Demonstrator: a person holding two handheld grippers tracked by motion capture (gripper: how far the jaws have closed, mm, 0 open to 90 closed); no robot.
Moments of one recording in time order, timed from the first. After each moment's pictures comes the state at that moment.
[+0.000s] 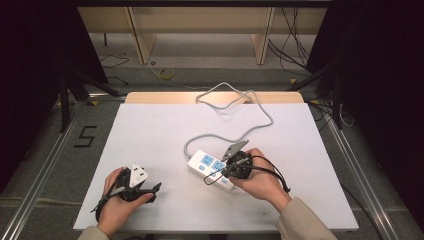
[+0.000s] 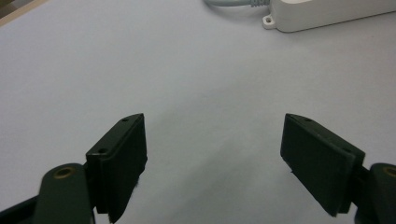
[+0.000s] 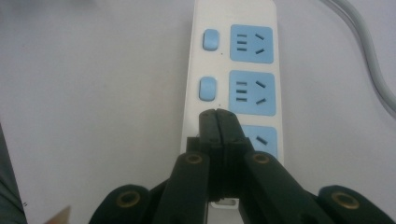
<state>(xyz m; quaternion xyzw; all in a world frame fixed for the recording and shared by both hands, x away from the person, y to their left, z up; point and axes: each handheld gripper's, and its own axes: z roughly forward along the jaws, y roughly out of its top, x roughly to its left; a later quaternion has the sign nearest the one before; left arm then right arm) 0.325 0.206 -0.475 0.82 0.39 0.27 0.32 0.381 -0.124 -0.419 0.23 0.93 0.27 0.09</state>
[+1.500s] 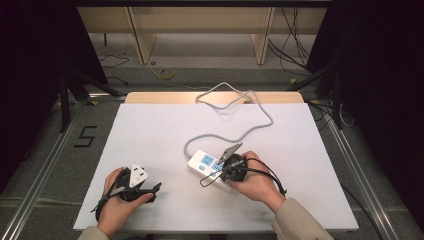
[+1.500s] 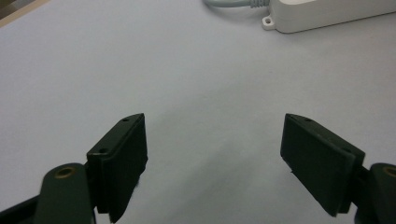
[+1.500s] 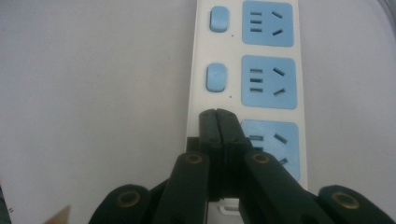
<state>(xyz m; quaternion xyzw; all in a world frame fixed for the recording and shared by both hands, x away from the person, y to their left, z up) 0.325 0.206 -0.474 0.82 0.39 0.27 0.32 0.384 -0.115 -0.437 0.23 0.94 0.24 0.07</state>
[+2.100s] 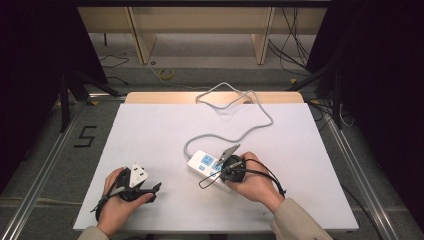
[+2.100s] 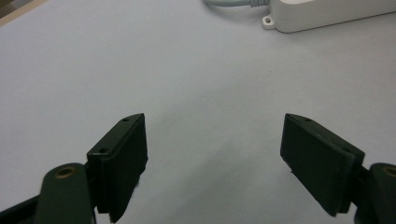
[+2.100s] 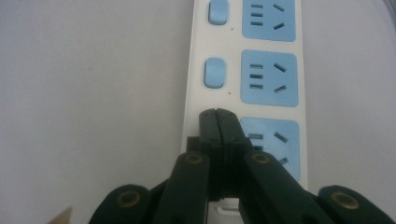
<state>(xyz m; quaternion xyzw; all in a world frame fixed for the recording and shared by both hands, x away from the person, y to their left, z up) 0.325 0.206 -0.474 0.82 0.39 0.27 0.32 0.383 -0.112 -0.440 0.23 0.94 0.23 0.08</state>
